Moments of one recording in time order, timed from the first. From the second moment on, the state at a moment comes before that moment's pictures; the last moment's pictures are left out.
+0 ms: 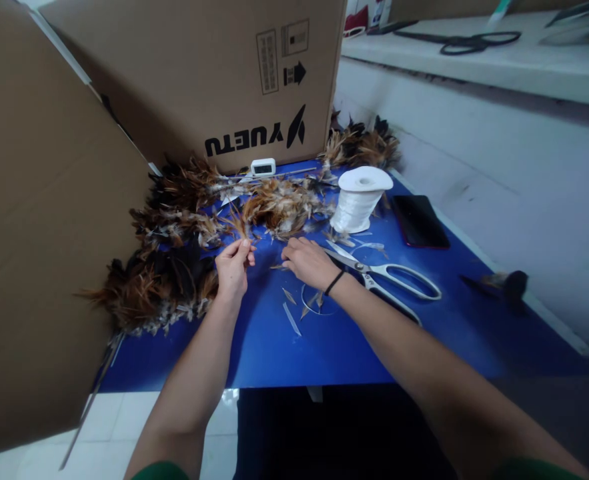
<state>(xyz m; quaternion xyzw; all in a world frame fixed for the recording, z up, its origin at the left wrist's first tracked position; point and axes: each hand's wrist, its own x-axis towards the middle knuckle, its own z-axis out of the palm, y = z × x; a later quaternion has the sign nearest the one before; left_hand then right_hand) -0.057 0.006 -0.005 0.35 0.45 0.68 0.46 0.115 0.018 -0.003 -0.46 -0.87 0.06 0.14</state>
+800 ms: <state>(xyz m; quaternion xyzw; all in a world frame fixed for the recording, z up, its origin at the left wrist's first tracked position) -0.047 -0.001 -0.016 0.48 0.51 0.51 0.50 0.132 0.009 0.004 -0.42 -0.77 0.21 0.43</state>
